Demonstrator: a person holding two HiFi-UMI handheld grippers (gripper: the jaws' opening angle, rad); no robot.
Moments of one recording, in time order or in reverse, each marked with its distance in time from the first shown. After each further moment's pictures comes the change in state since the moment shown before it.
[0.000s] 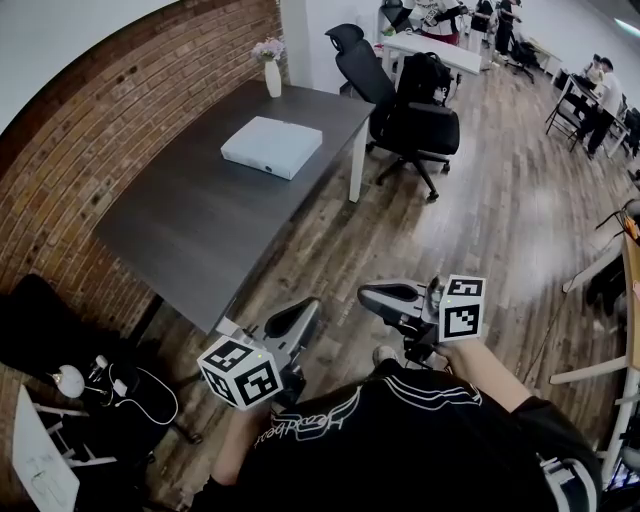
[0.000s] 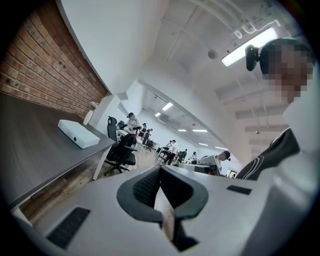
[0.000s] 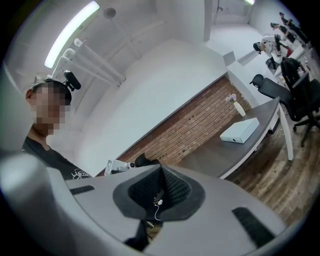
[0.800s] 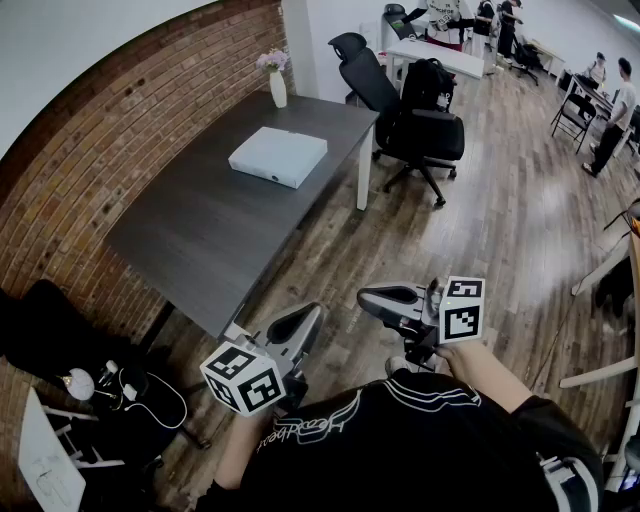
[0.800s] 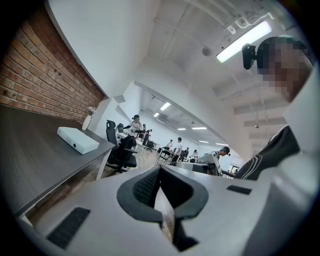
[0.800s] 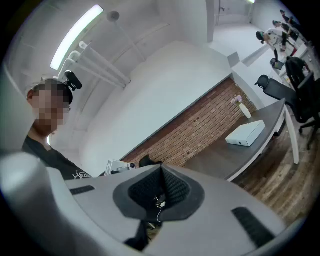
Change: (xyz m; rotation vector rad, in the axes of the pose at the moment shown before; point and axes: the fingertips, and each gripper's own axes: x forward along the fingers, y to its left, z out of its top) left arm -0.007 -0.016 0.012 0.057 -0.003 0.012; right arm 0.003 0.016 0.013 -0.023 -0.017 0.050
